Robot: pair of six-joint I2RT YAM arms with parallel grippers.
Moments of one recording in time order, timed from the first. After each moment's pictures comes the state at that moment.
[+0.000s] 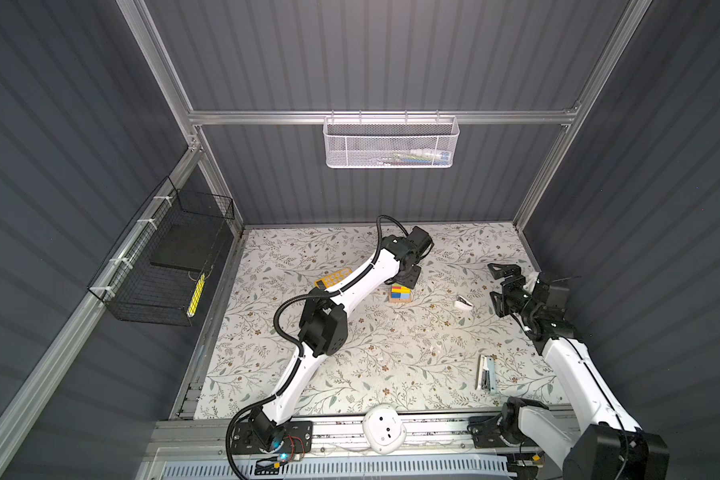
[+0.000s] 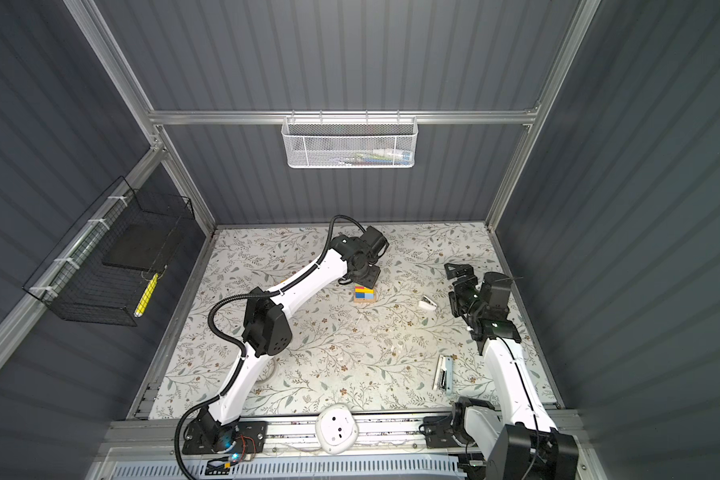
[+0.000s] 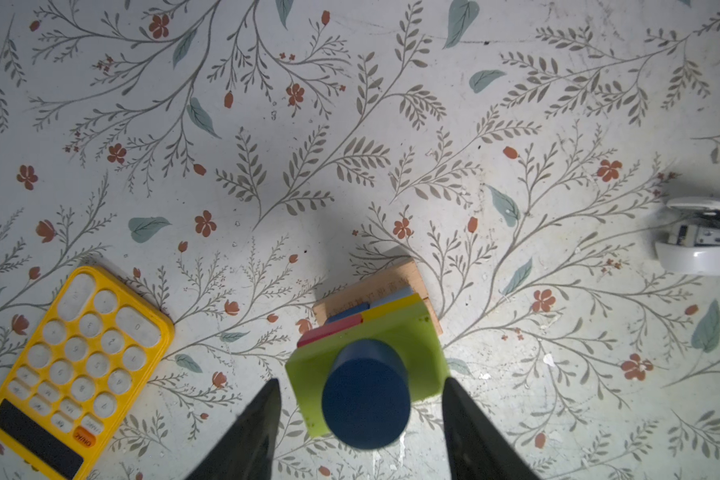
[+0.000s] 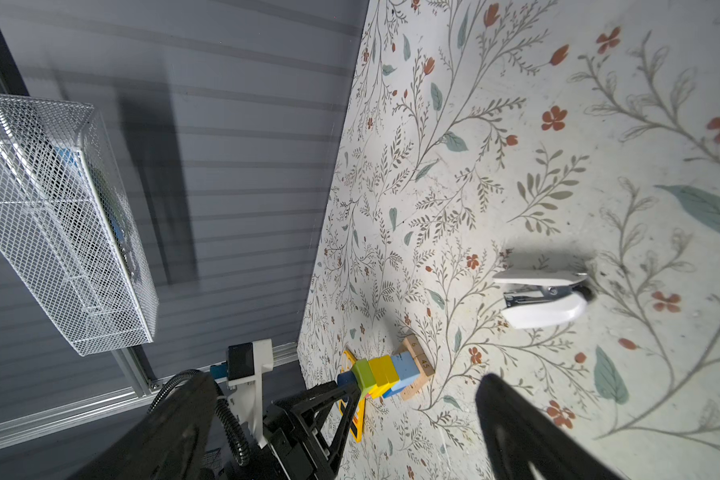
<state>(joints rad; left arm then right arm) -0.80 2.40 2.39 -1.17 -0.18 -0.27 -0.17 1.00 0.63 -0.09 -0.40 1.23</state>
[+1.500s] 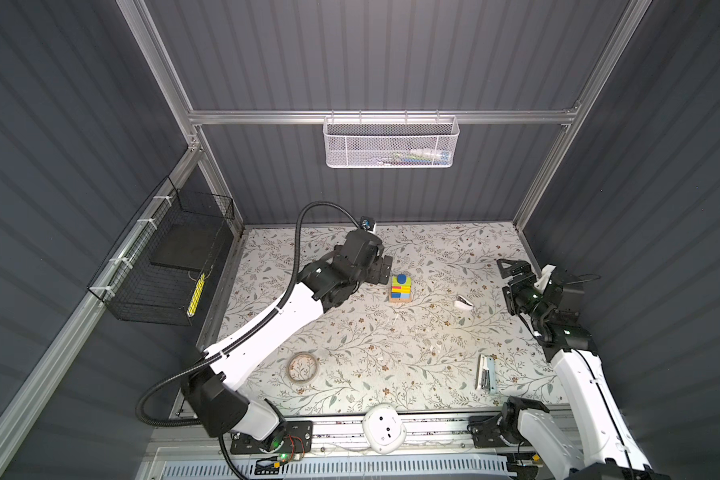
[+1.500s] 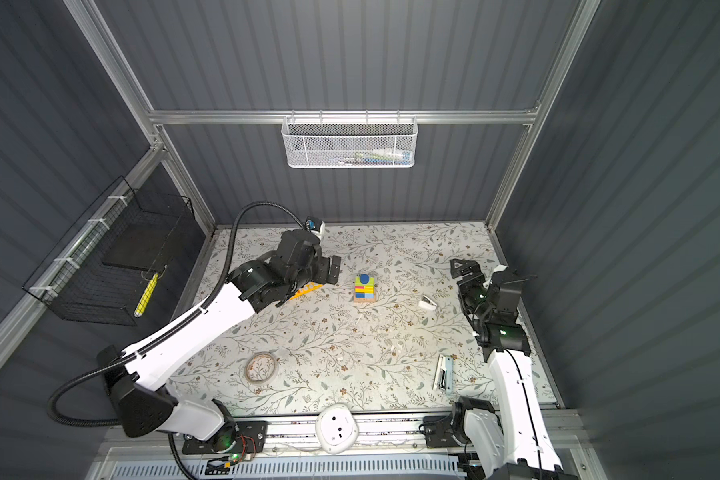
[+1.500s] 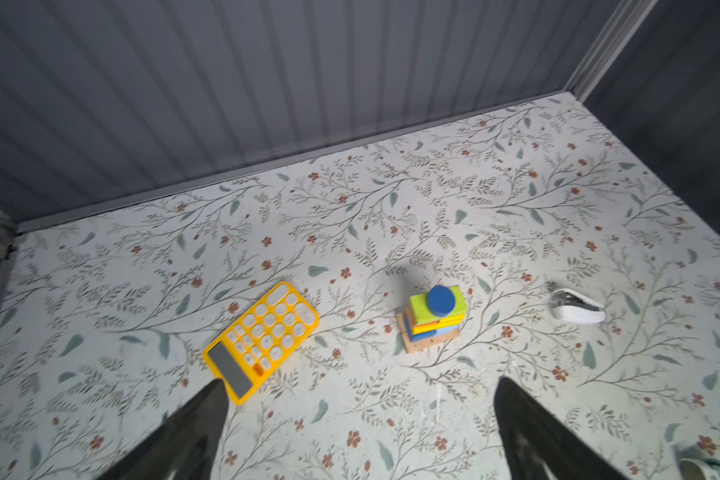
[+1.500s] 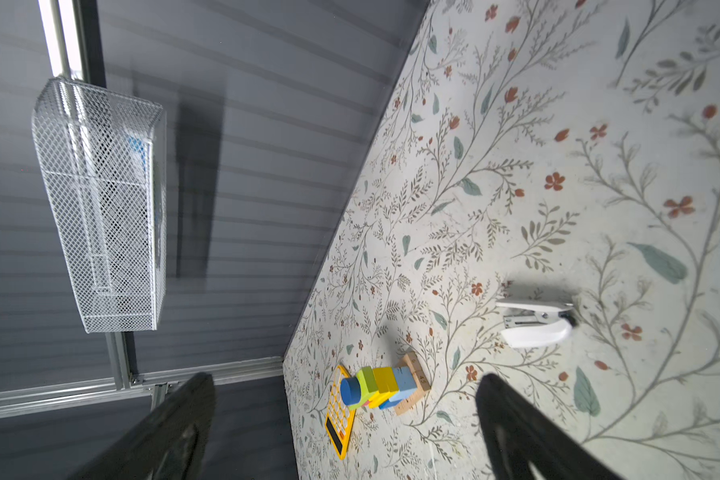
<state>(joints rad) -0.80 1.42 1.45 -0.66 -0.43 -0.26 -0.17 0.87 0.75 -0.27 -0.29 1.05</state>
